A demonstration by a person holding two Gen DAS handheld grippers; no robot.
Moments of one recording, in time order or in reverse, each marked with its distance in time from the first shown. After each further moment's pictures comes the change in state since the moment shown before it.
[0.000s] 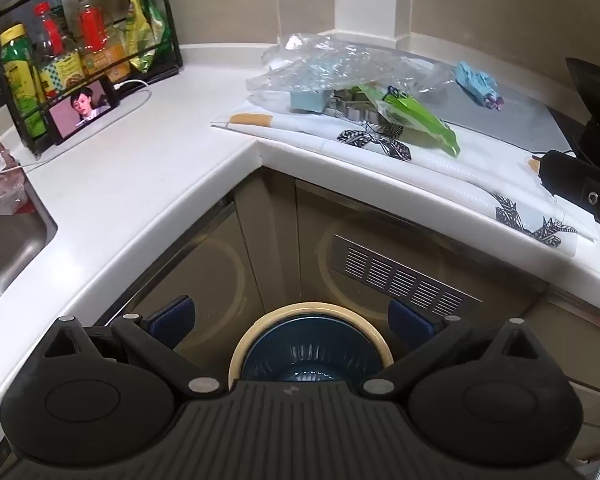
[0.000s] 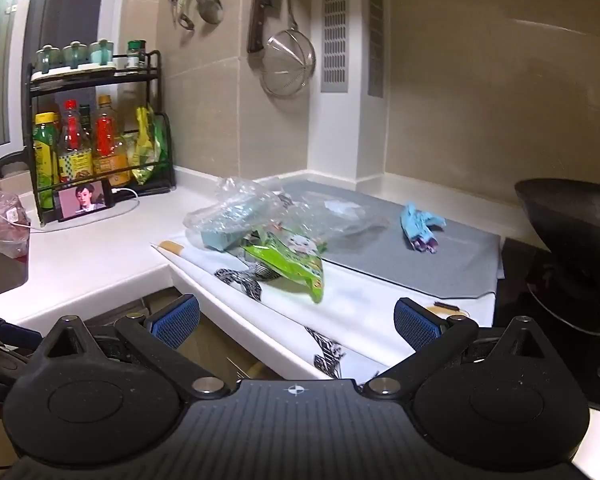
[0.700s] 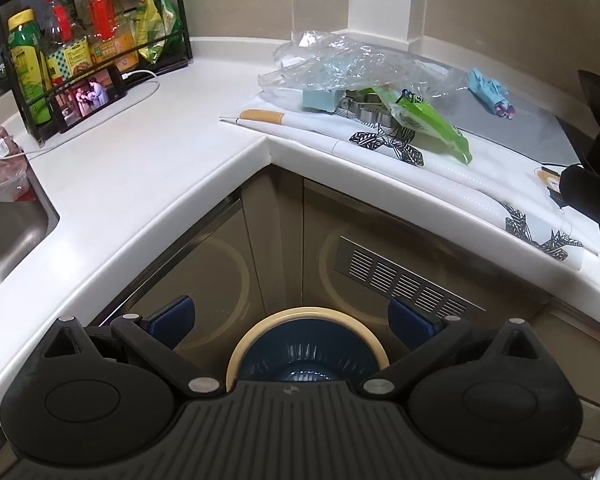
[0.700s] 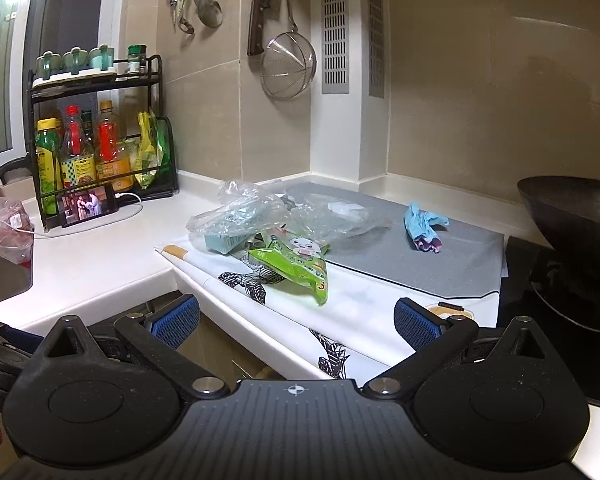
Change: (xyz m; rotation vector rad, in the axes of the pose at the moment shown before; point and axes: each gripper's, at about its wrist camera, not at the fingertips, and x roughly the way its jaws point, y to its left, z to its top) left arm 0.006 0.004 0.007 -0.030 0.023 0.007; right arm 0.083 0.022 -0.045 0.019 -0.019 0.020
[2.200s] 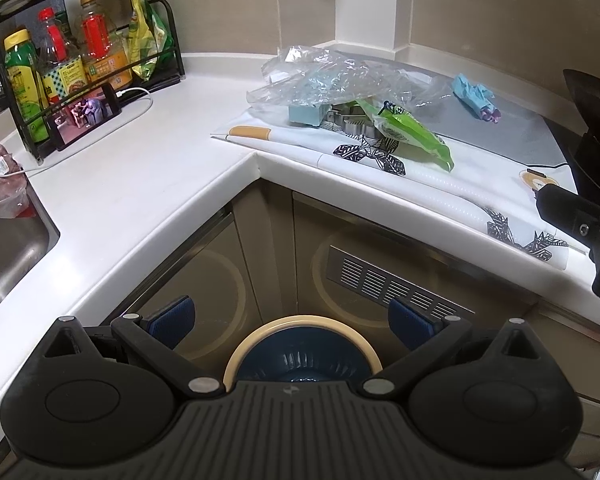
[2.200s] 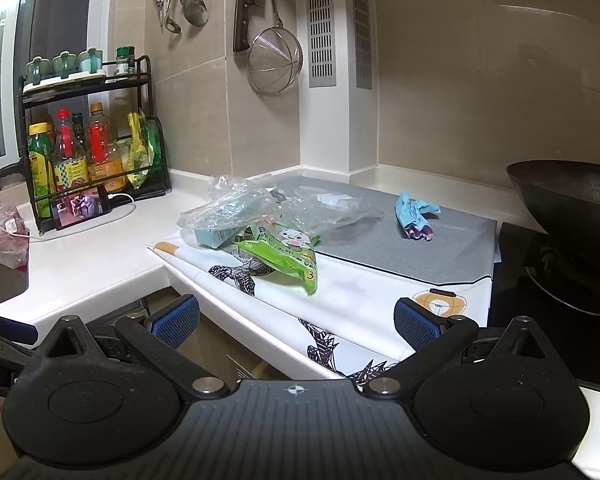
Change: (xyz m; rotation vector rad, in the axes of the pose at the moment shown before) left arm -0.013 -0.009 -0.002 0.038 -0.019 0.009; right arm 0.009 -0.005 -0.021 0.027 -0.006 -0.019
